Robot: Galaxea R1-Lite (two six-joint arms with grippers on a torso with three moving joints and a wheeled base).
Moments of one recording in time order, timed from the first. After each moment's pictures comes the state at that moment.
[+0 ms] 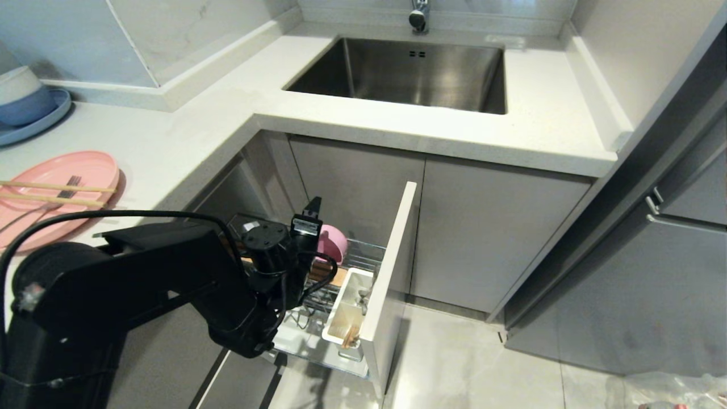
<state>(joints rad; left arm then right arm) -0.43 2.25 -0.87 -1.52 0.33 -1.17 0.00 0.00 0.00 0.02 0.02 -0.02</state>
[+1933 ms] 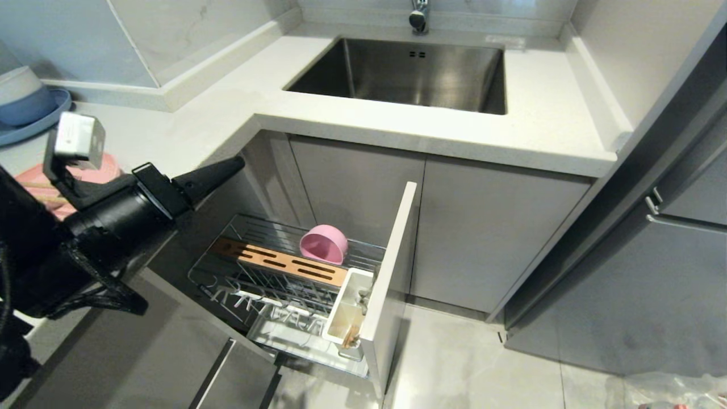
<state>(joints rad) -0.19 1.40 -0.57 -1.11 -0.49 -0.63 0.00 0.00 0.00 0.02 0.02 -0.02</state>
